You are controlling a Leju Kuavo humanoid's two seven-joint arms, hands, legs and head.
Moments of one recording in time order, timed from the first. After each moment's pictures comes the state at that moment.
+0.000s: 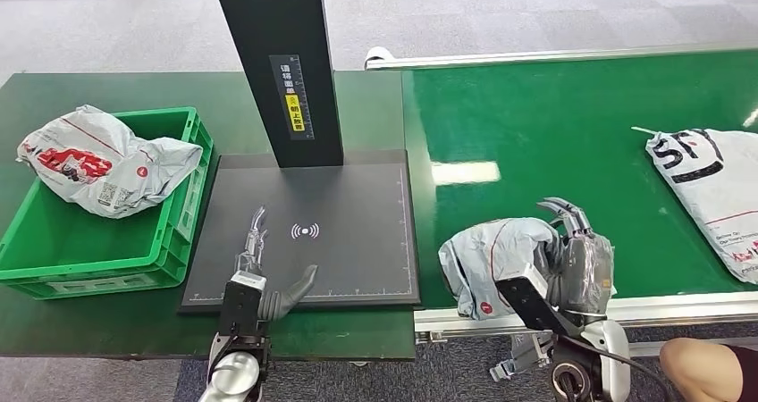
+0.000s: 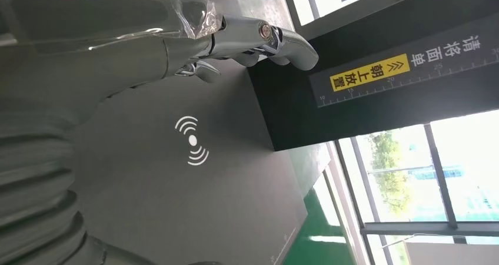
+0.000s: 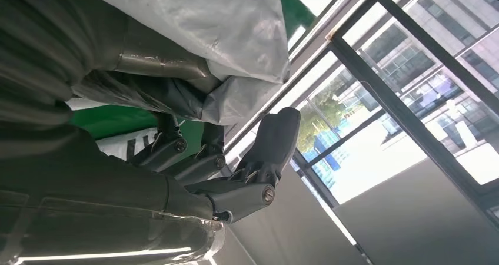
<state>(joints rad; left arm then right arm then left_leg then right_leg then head) -0.12 -0.21 -0.25 -1.20 -0.23 0.27 -0.56 -0.04 0.03 0.05 -1.59 0.88 -0.41 -0.30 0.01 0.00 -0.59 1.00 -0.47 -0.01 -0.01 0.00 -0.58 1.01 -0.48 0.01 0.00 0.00</state>
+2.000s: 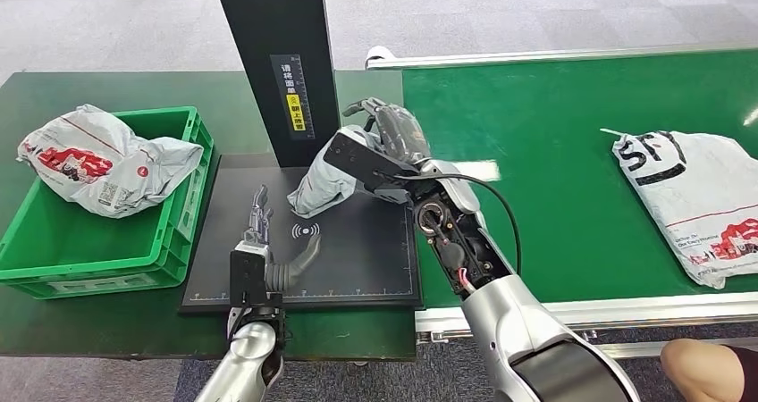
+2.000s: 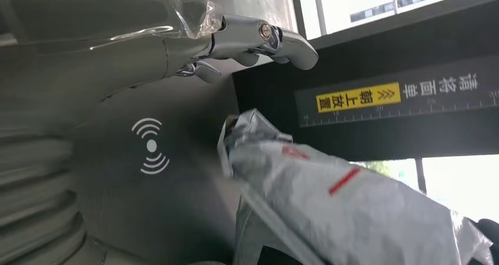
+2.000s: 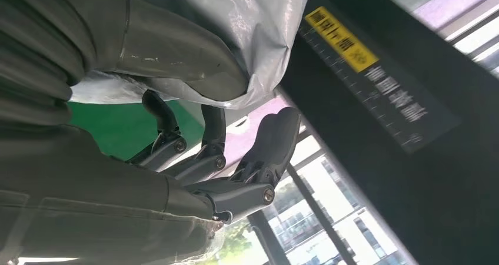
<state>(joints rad) -0.28 -0.24 -0.29 -1.03 -0.07 0.39 -0.61 -0.85 0.29 0.35 -0.68 0.83 -0.17 -0.28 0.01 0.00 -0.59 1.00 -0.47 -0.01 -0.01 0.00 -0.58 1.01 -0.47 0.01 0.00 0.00</state>
